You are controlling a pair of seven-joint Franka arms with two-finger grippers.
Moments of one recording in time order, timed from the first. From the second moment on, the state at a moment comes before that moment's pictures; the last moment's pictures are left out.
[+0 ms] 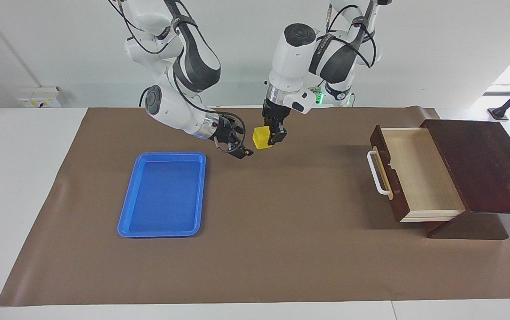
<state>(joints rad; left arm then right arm) -0.58 0.12 -0.13 -1.74 -0.10 1.95 -2.40 0.28 0.13 0.11 -1.96 0.83 2.02 1.31</state>
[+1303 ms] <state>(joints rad) -0.58 0.12 -0.13 -1.75 -0.10 1.95 -2.40 0.33 0.16 0.11 -1.90 0.83 2.05 1.40</state>
